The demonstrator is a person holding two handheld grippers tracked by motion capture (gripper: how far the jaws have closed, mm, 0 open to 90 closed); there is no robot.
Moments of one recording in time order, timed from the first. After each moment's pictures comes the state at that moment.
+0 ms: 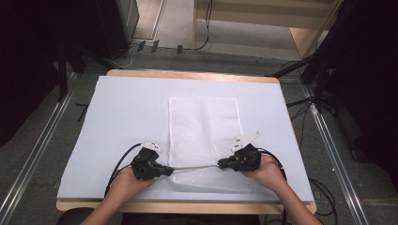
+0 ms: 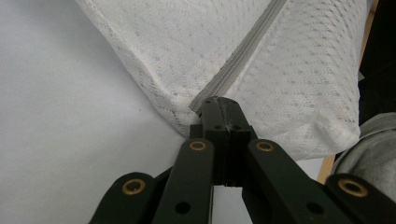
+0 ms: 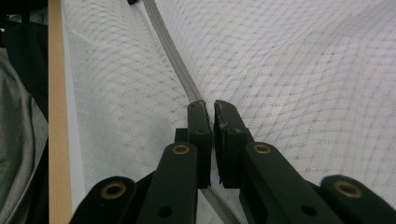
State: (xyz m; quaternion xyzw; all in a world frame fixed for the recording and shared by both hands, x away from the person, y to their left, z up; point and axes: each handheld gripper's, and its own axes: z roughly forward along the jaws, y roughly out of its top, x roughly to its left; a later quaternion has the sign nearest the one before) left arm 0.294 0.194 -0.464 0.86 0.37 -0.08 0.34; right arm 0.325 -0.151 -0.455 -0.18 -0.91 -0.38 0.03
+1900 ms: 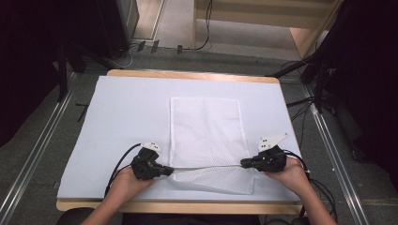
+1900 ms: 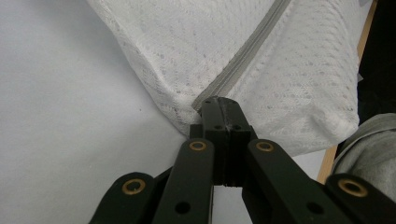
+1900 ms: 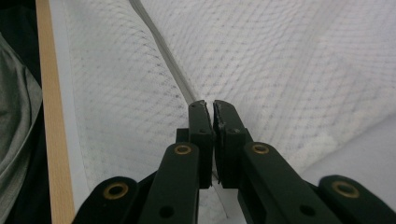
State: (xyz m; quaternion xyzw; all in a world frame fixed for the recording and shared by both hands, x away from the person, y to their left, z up) left arm 0.294 0.194 -0.464 0.86 0.37 -0.08 0.34; right arm 0.321 -0.225 -0.453 -0.22 -0.90 -0.39 0.01
